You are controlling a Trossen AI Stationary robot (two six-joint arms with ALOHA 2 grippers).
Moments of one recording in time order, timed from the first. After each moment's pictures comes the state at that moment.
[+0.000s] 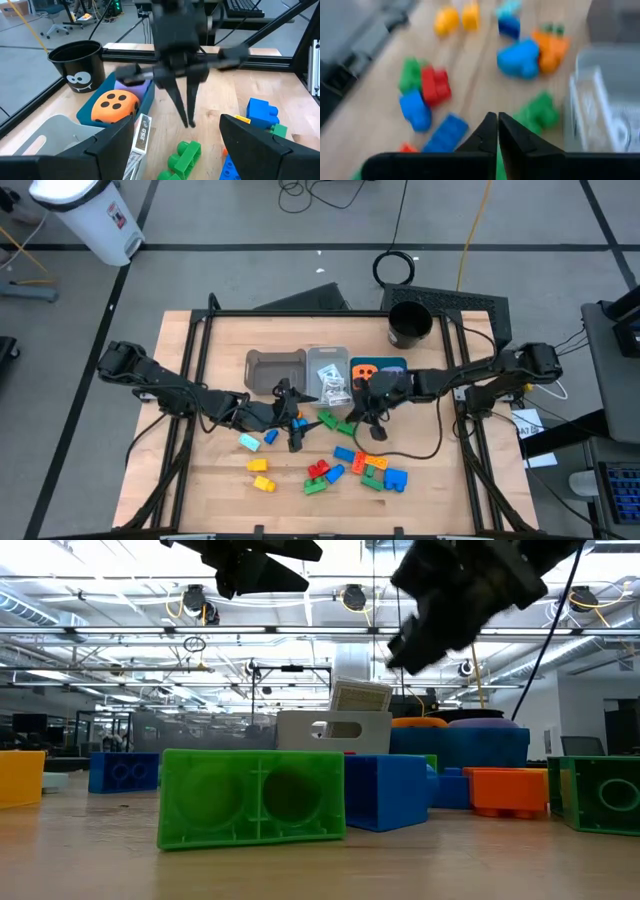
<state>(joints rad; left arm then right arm) -0.33 1.46 0.87 0.26 -0.52 -0.14 0.05 1.43 0.77 0.05 -0.25 0.00</state>
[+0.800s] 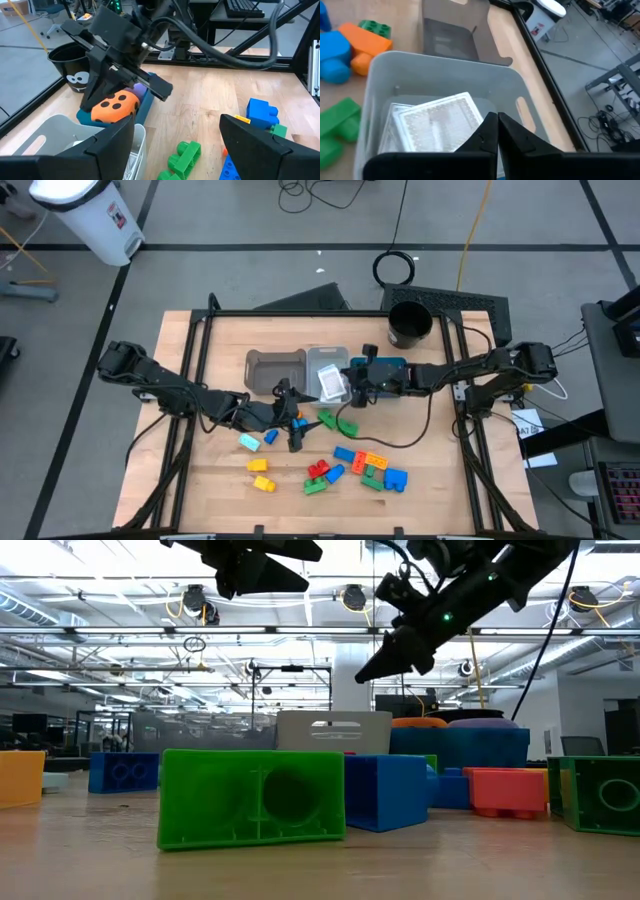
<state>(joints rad) -0.33 1.46 0.87 0.26 -0.52 -0.14 -0.02 1.46 0.77 0.20 0.39 -0.27</state>
